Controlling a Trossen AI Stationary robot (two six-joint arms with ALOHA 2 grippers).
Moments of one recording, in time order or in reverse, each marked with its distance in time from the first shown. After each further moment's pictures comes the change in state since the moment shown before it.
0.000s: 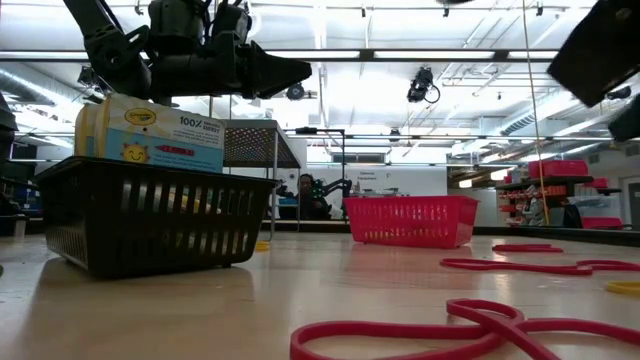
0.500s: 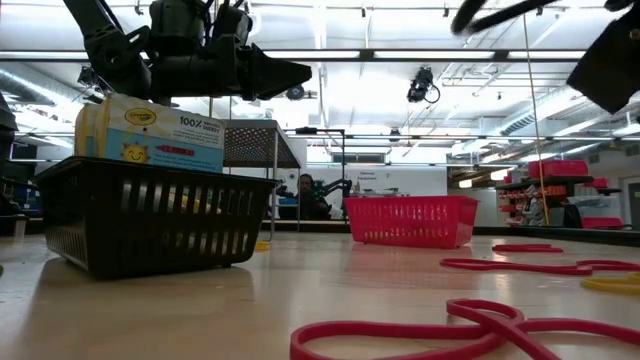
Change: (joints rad) left arm 0.000 0.000 0.000 -0.014 -0.008 0.016; right arm 0.001 -0.009 0.001 -0.058 -0.066 0.100
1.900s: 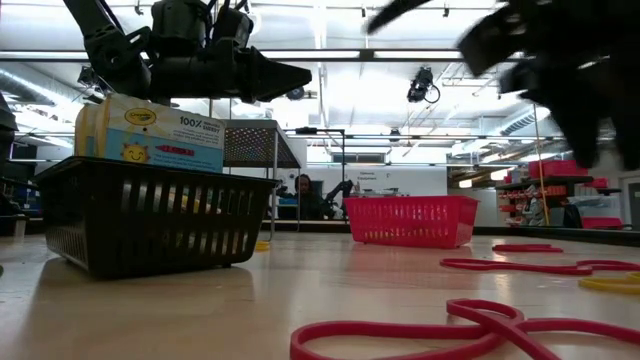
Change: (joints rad) left arm 0.000 0.000 0.000 -0.025 0.012 0.009; right arm -0.147 -0.002 0.128 -0.248 0.448 -0.360
